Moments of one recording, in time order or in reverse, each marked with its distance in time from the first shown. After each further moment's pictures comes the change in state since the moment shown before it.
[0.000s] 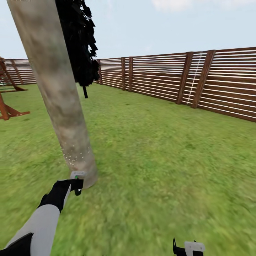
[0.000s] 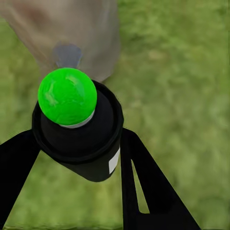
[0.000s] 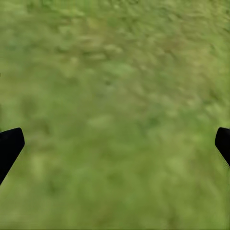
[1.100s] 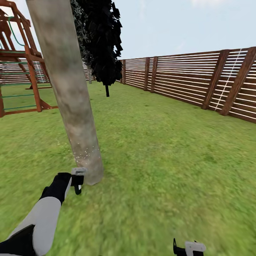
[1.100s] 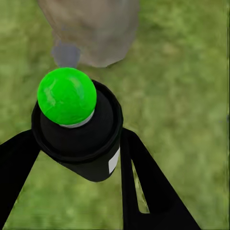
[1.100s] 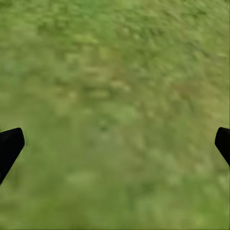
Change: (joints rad) left arm -0.061 -0.001 -0.010 -0.003 -0.002 0.149 -0.007; right arm 0.000 -0.002 -0.001 0.000 0.000 0.000 0.000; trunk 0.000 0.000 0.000
